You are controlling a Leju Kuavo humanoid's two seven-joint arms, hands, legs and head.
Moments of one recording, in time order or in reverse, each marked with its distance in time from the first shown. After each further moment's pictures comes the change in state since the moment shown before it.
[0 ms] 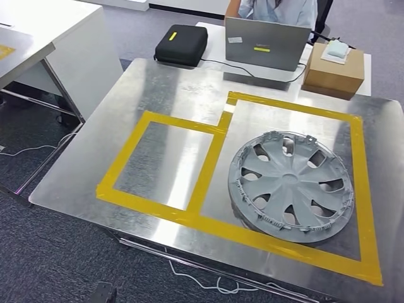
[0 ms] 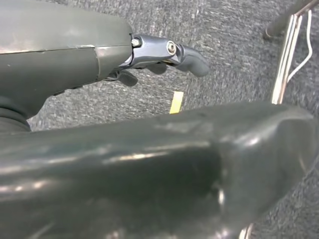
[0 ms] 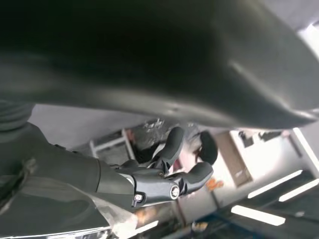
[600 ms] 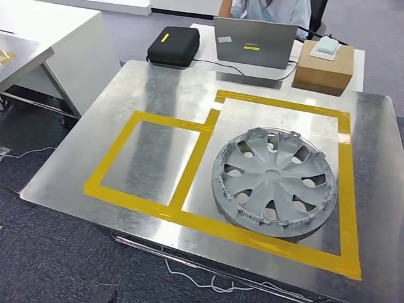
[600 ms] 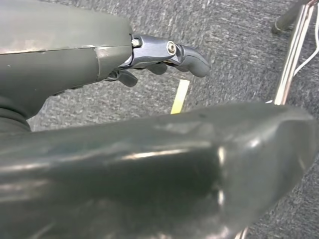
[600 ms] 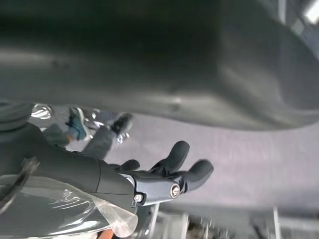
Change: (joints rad) left arm 0.010 -0.007 0.055 0.001 -0.005 0.006 -0.004; right arm -0.362 0.035 -0.623 0.656 0.318 -0.004 0.248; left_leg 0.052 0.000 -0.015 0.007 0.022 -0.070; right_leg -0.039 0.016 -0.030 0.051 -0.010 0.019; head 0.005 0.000
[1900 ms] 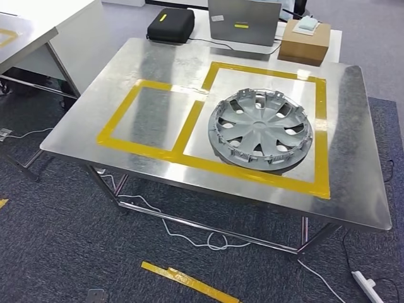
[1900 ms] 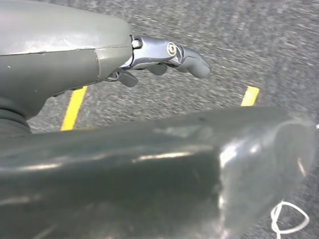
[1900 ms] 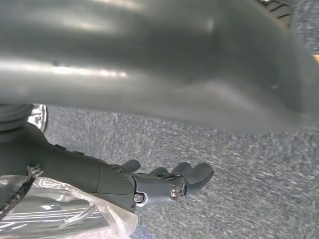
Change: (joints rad) left arm 0.008 0.008 0.076 0.000 -0.010 0.017 -0.018; right arm -0.036 -0.073 0.076 0.650 0.273 0.373 -0.122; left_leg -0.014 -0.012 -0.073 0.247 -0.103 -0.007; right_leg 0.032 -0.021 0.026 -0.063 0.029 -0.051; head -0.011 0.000
